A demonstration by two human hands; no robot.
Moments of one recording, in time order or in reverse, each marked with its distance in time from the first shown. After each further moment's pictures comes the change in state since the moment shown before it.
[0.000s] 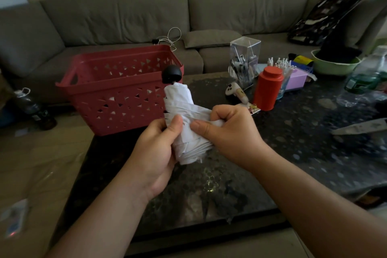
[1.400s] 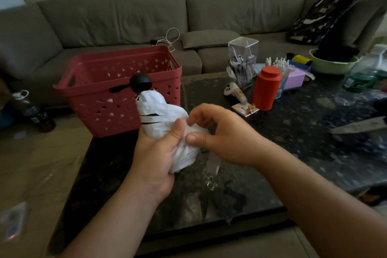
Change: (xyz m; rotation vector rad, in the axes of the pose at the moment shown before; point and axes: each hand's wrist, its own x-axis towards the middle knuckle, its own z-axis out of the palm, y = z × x) left_hand -0.005 -0.007 0.007 -0.072 0.078 0.141; right_hand 0.003 -0.016 -0.011 -0.359 -0.257 -0.047
